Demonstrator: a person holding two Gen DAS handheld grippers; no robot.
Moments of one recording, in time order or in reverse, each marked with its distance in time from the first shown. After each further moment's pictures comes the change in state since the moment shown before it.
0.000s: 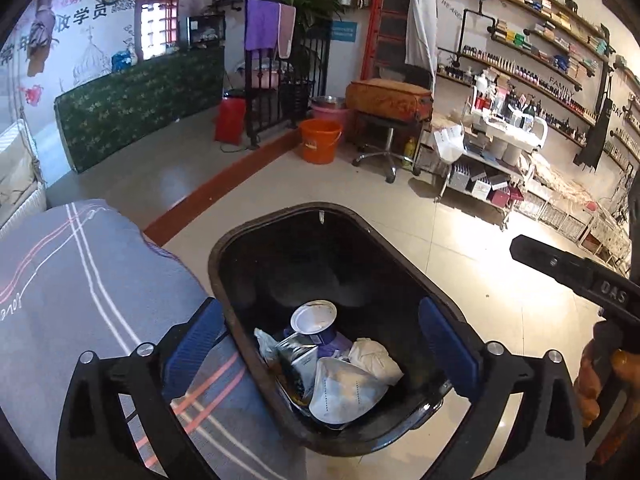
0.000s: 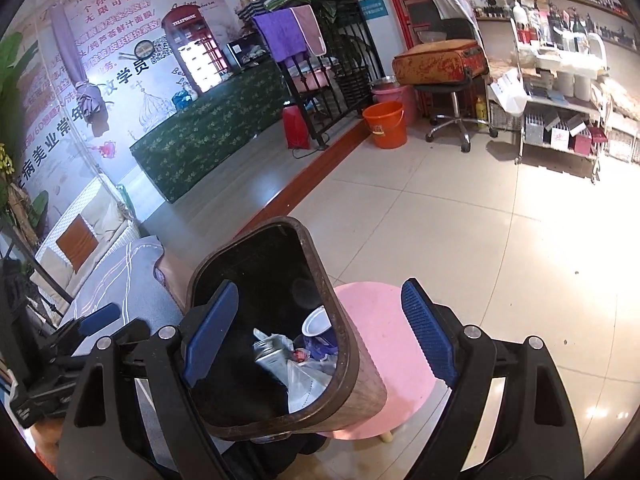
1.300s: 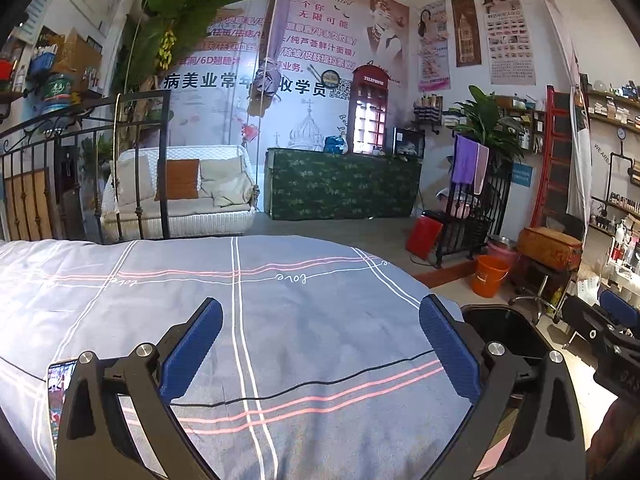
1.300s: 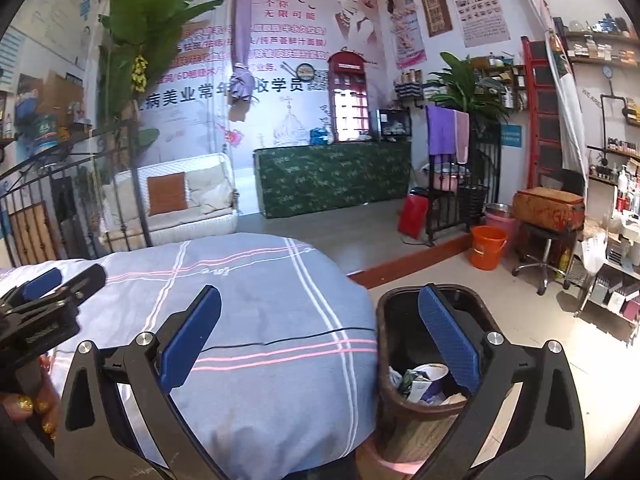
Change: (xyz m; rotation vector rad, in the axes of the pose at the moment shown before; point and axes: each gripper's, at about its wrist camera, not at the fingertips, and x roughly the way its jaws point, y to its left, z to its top) left arm -0.255 0.094 -0.119 -0.353 -0.440 0.611; right arm -0.146 0.226 -0.127 -0.490 -0.292 0.255
